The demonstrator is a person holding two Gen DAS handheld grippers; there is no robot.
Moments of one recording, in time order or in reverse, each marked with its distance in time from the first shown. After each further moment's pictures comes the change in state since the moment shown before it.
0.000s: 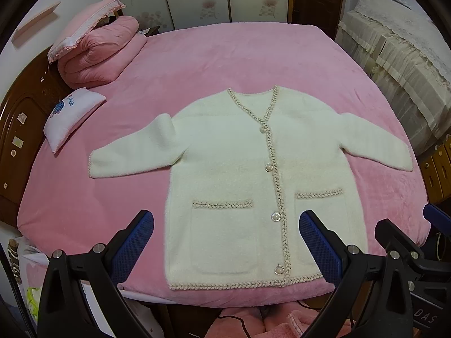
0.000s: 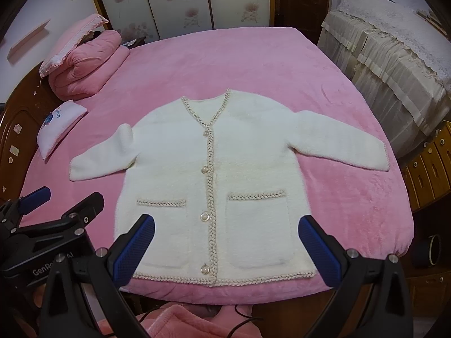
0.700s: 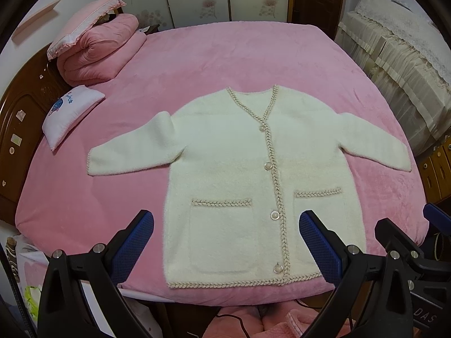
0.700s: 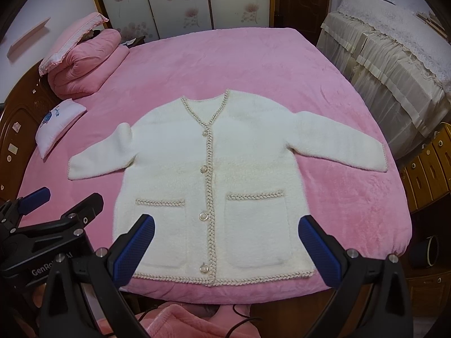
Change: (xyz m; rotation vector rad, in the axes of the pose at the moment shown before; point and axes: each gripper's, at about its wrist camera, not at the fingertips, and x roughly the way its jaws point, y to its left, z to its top) left arm -0.001 0.001 -0.001 -0.007 0.006 -0.010; right arm -0.002 0.001 -0.001 -0.005 -0.001 -0.012
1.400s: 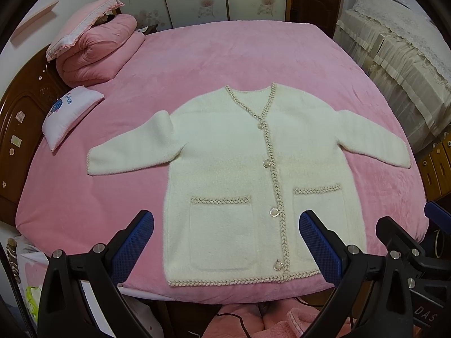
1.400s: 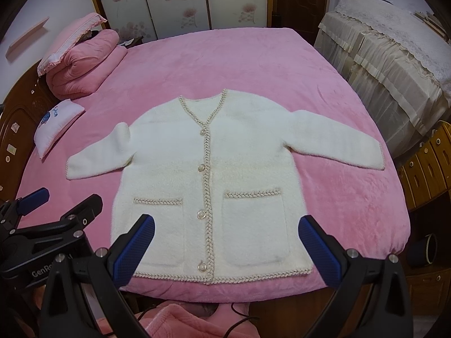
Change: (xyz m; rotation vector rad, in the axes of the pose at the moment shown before) left arm -0.001 -0.001 -0.002 0.006 0.001 0.001; right arm -0.003 0.001 0.000 -0.001 0.002 -0.013
